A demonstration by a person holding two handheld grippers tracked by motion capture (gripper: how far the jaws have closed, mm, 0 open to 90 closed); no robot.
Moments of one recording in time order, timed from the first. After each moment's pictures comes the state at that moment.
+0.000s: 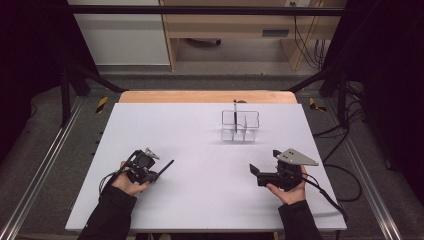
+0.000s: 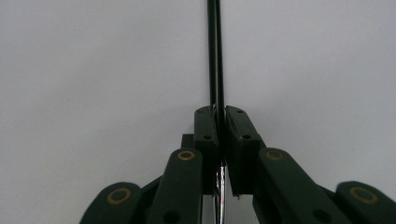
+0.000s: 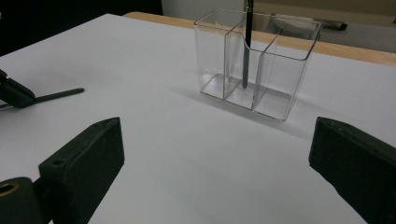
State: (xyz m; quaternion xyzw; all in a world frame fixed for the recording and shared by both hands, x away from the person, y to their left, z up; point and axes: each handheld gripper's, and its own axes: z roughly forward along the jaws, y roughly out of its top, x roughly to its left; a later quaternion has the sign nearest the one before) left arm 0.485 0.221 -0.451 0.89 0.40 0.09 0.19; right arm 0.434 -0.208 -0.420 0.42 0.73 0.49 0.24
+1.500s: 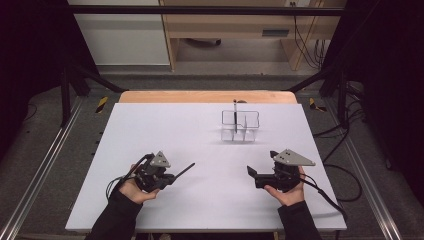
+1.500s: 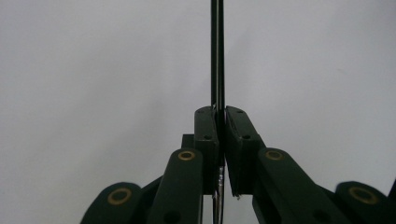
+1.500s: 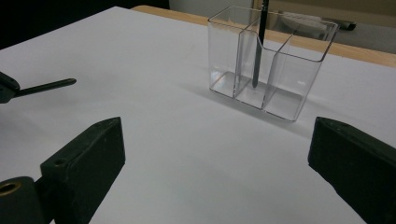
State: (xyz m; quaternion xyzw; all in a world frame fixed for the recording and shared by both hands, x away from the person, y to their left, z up) left arm 0.448 0.183 -0.417 0.91 0.28 0.09 0.29; right arm 0.430 -0.200 -0.416 0.41 0.74 0.48 0.24
